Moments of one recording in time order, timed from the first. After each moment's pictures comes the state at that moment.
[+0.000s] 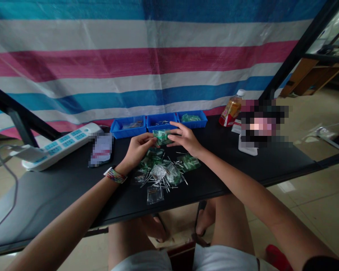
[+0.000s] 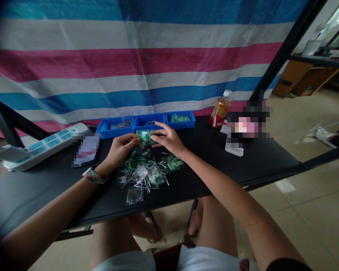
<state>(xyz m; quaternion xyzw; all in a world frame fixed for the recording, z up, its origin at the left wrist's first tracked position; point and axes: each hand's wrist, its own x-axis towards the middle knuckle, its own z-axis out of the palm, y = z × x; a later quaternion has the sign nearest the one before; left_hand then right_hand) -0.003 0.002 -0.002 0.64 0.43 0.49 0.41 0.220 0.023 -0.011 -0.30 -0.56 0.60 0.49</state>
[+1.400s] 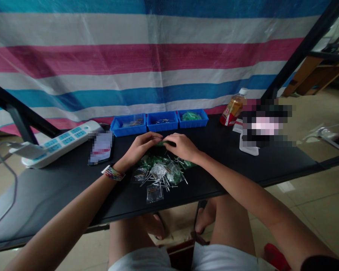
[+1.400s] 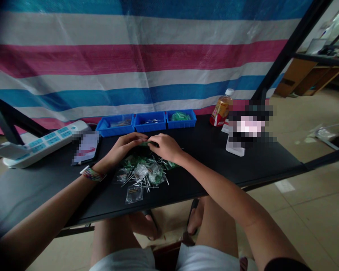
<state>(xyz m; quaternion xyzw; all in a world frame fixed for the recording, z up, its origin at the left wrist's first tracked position) -0.013 0.005 0.001 0.69 0.43 0.40 0.43 0.217 0.019 -0.019 -0.32 -0.85 0.20 0.36</state>
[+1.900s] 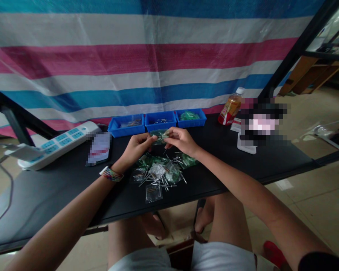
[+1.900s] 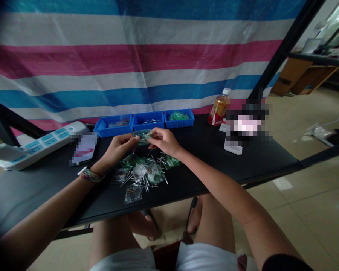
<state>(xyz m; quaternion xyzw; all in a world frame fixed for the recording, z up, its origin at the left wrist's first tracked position) -0.008 -0.001 0.007 0.69 0.45 0.42 0.39 0.214 0.023 -0.014 -0.29 -0.63 0.56 0.46</state>
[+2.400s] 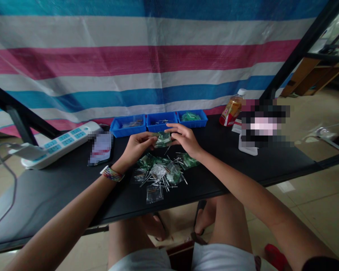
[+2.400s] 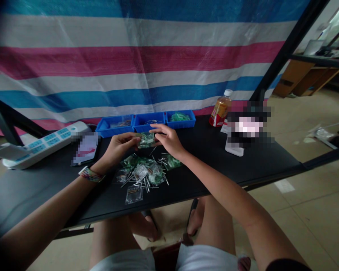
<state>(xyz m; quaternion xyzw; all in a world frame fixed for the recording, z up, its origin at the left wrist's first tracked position) -0.009 0.001 0.005 0.64 0.44 0.46 0.43 0.220 0.021 -0.008 -0.33 -0.61 0.54 0.48</state>
